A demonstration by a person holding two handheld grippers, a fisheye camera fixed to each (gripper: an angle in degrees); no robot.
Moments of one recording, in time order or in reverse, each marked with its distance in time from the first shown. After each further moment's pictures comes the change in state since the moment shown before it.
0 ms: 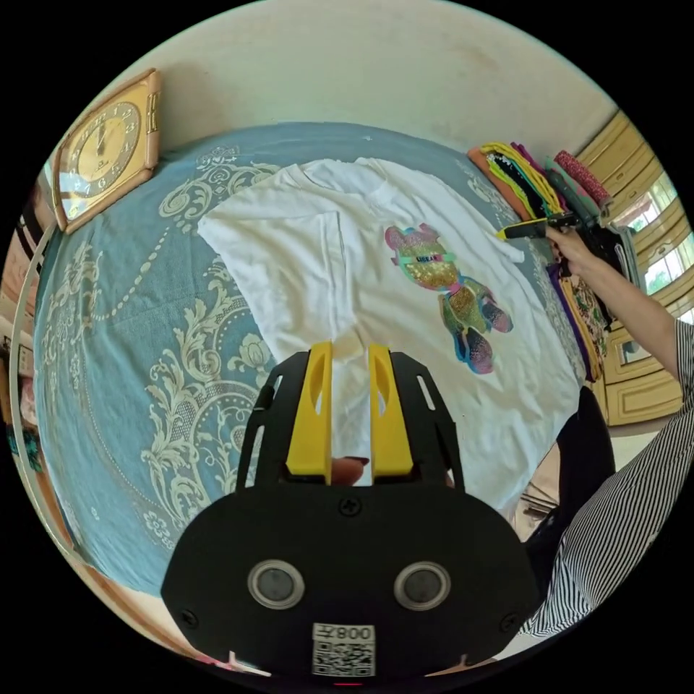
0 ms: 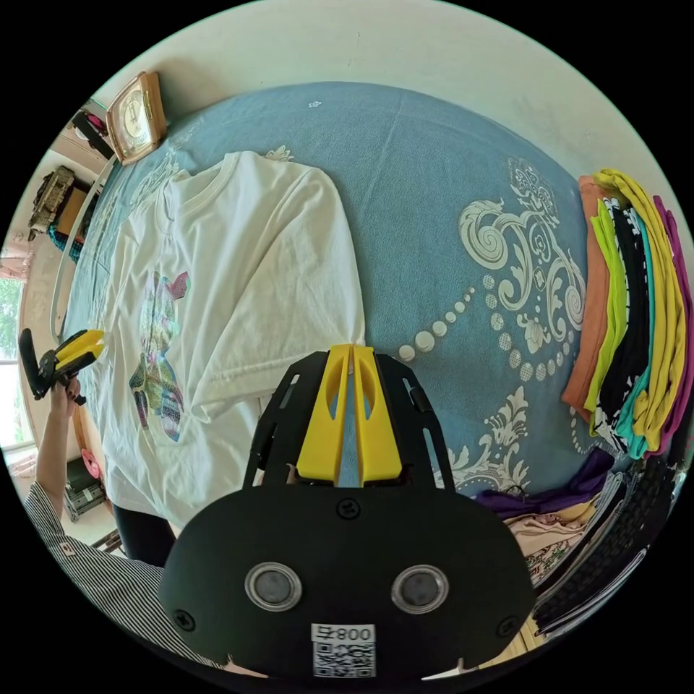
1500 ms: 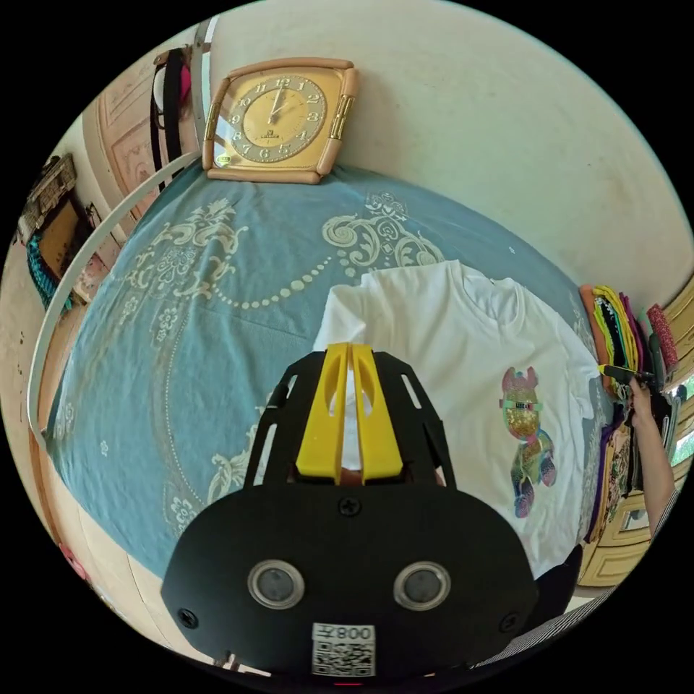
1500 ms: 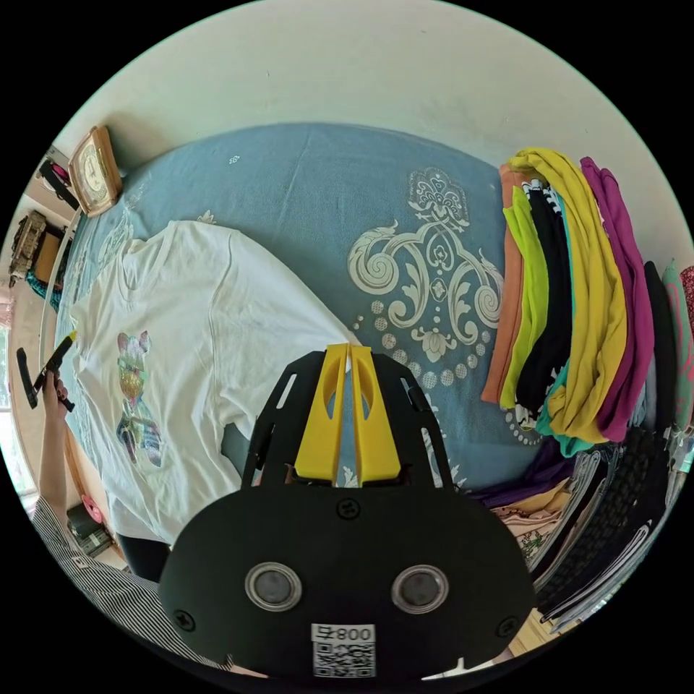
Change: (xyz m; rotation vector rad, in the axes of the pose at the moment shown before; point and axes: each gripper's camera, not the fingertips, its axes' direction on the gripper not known) left arm -0.106 0.001 -0.054 0.223 -0.219 -0.489; right arm 0.082 0.070 -0.053 0.080 0.070 0.135
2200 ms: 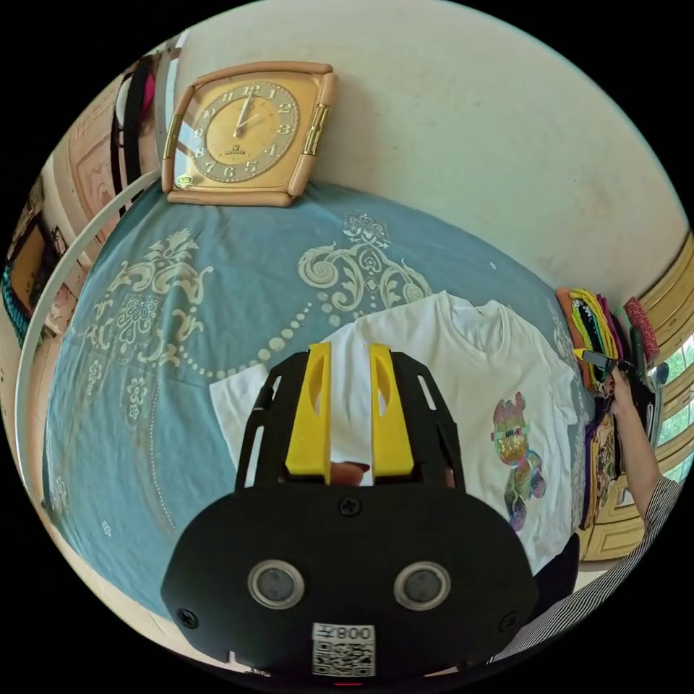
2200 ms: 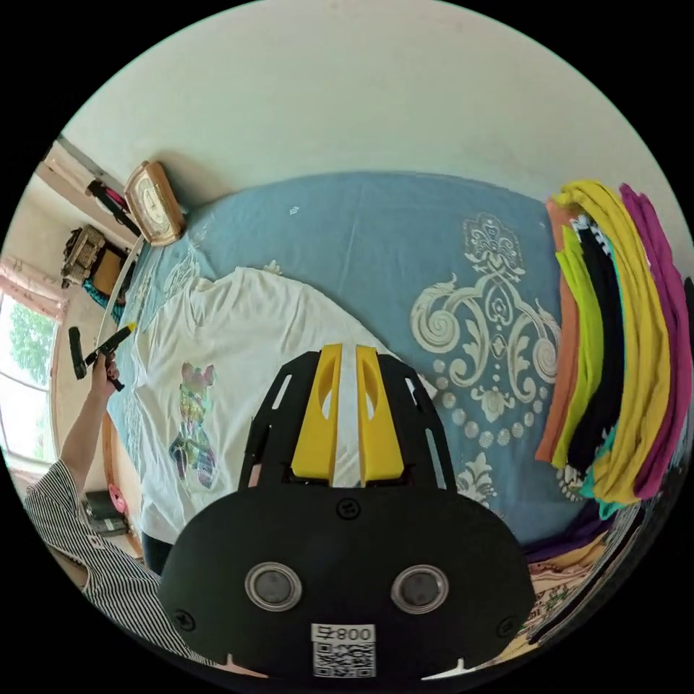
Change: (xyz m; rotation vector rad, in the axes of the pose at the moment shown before) left arm 0.034 -0.073 0.024 0.000 0.137 0.080; right arm -0.008 0.003 -0.044 0.149 -0.233 -0.088
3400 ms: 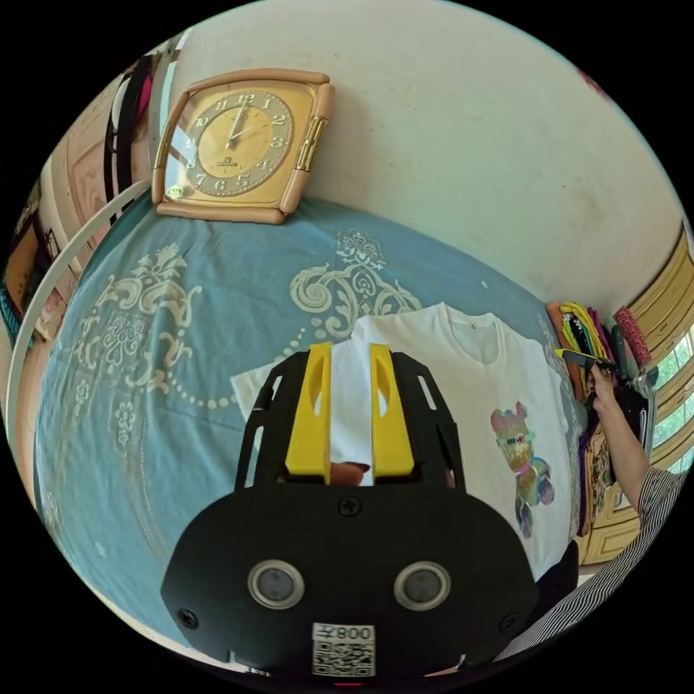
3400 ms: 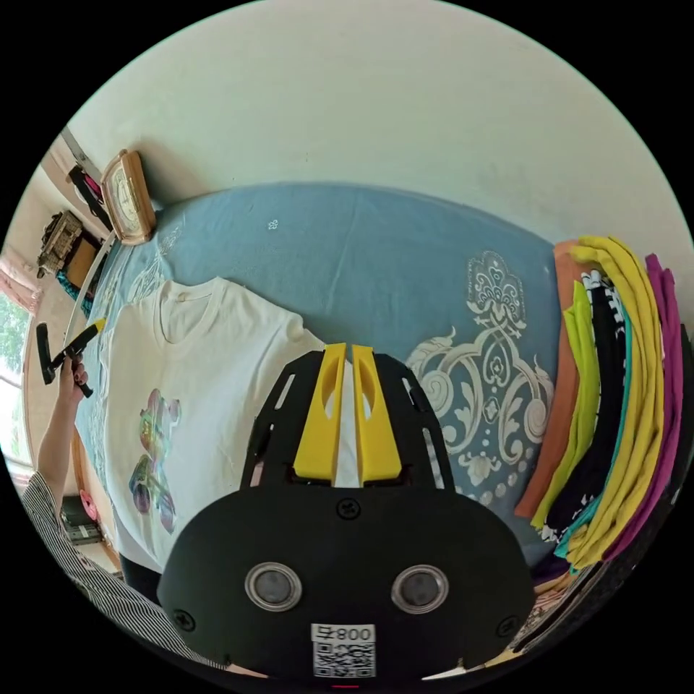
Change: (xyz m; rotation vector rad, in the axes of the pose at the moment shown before) left arm 0.000 0.025 -0.042 0.075 0.039 -0.011; right arm 0.018 0.053 -0.069 0.033 0.125 0.008
